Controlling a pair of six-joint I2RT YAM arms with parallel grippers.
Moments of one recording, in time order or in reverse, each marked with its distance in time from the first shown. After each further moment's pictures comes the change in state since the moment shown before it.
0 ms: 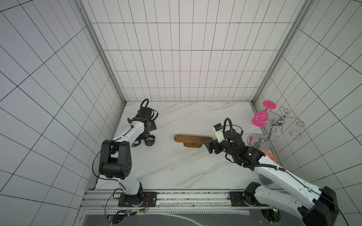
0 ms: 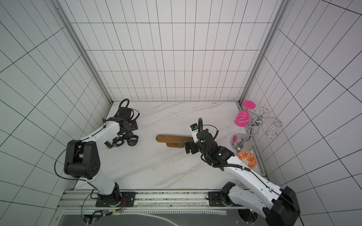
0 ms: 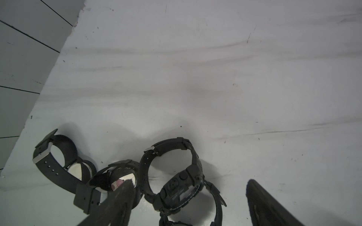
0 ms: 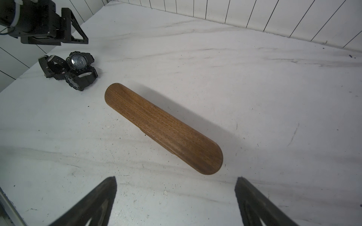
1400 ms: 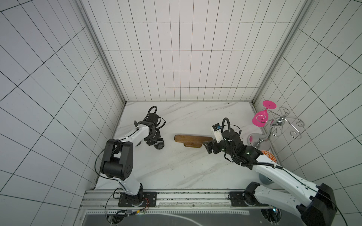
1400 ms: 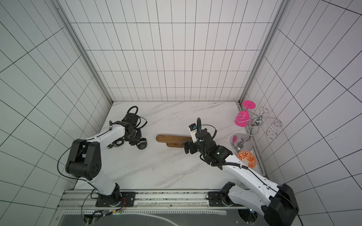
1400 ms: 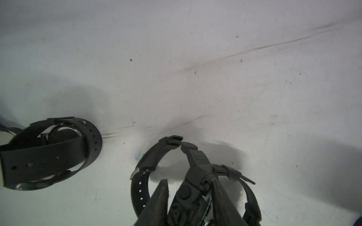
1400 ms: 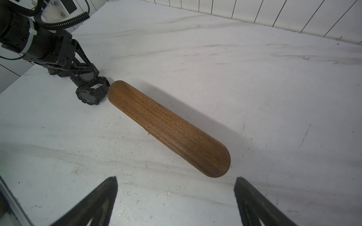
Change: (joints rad) left arm -0.109 -0.030 -0.106 -0.051 0.111 -0.020; right arm 0.000 0.032 0.000 0.014 -0.022 0.001
